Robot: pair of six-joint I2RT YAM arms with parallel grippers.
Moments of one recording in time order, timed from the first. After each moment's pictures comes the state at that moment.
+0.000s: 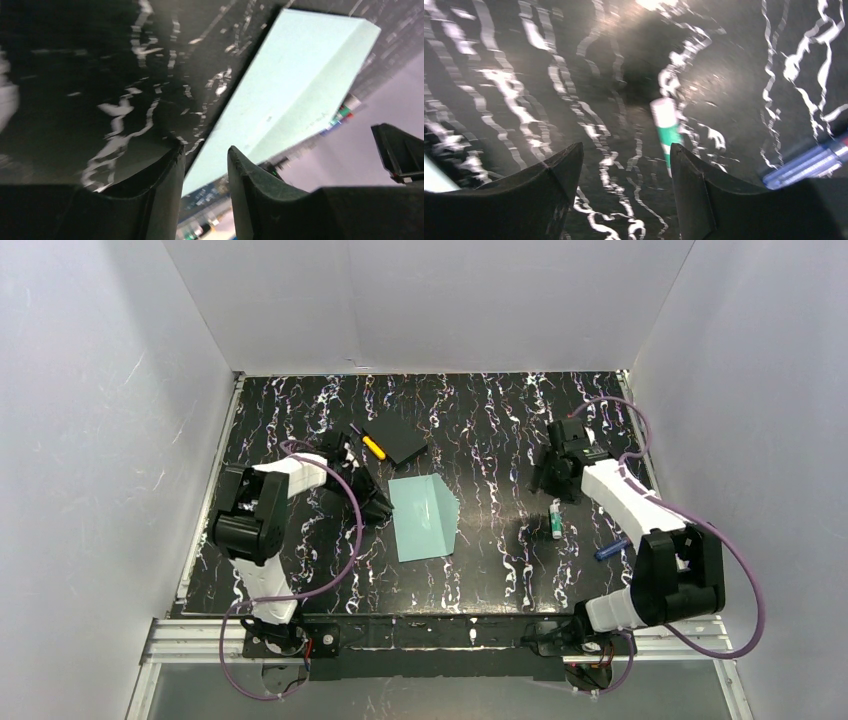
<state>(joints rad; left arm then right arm) -0.25 1.84 1.02 -0.45 0.56 -0.82 0.28 1.40 1.01 -0.65 0.17 0.52</state>
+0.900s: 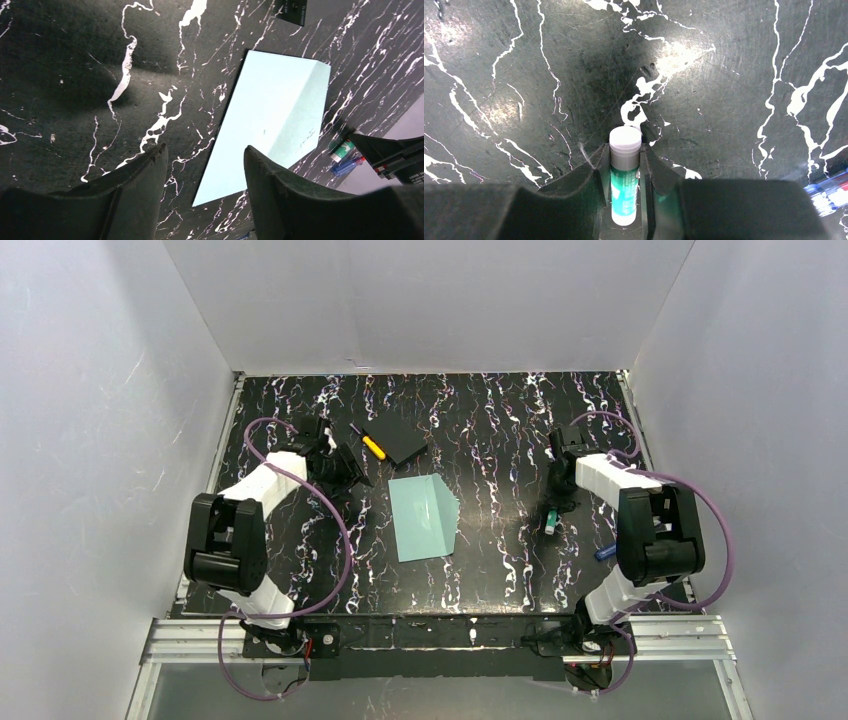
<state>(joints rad) -0.19 1.60 1.04 -0.55 0.28 -0.73 0.16 1.63 0.94 -0.57 0.16 0.37</state>
